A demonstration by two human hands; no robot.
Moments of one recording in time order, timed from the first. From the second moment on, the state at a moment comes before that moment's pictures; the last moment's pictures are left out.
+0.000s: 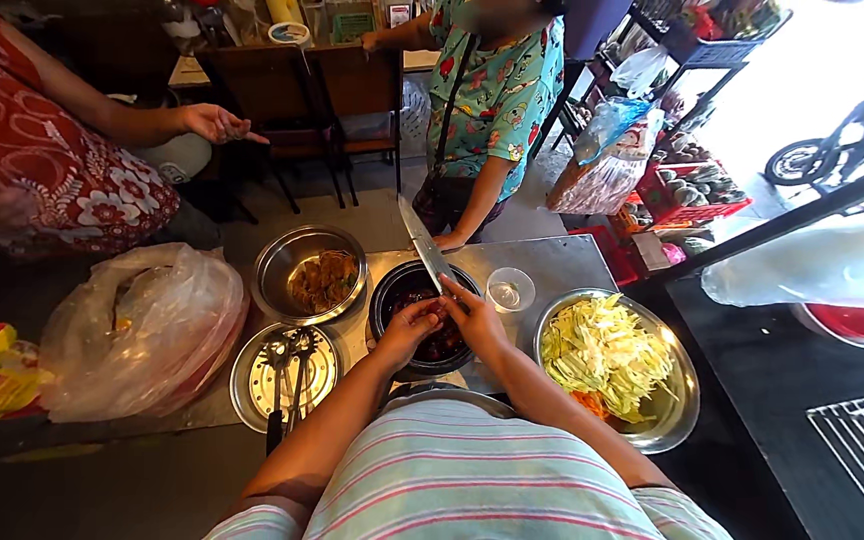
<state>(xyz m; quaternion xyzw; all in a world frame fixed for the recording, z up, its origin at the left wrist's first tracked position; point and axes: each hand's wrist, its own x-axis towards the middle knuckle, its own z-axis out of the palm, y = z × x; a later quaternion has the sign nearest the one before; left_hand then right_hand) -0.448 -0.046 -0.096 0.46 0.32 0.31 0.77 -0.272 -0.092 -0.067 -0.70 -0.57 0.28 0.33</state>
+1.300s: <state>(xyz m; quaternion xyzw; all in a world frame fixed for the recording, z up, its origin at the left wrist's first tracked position) -0.463 -0.036 -0.099 0.49 0.27 0.33 0.76 -0.270 -0.086 -0.040 -0.66 -0.69 0.22 0.19</state>
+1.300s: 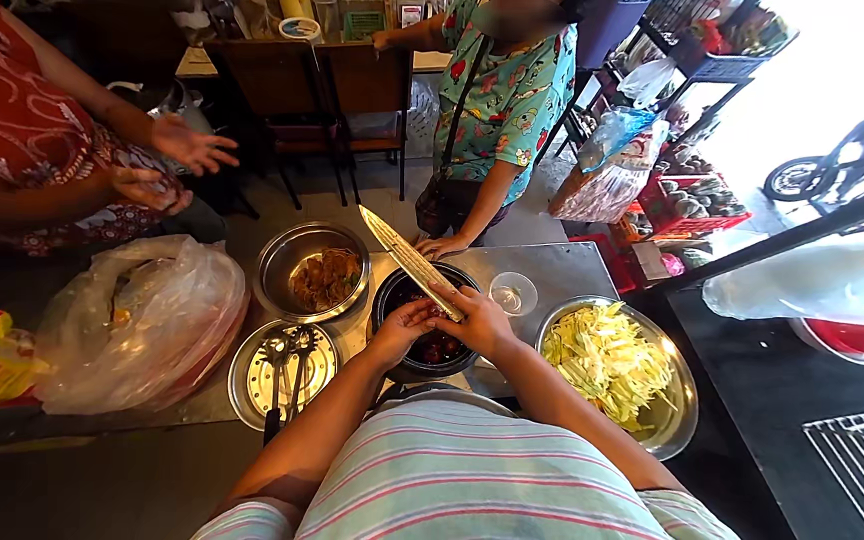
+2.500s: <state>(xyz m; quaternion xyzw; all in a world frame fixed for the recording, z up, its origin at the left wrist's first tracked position) -0.458 -0.044 -0.098 0.56 0.34 0.29 0.69 -0.281 -0.096 -0.063 -0.64 -0.73 0.05 0.22</state>
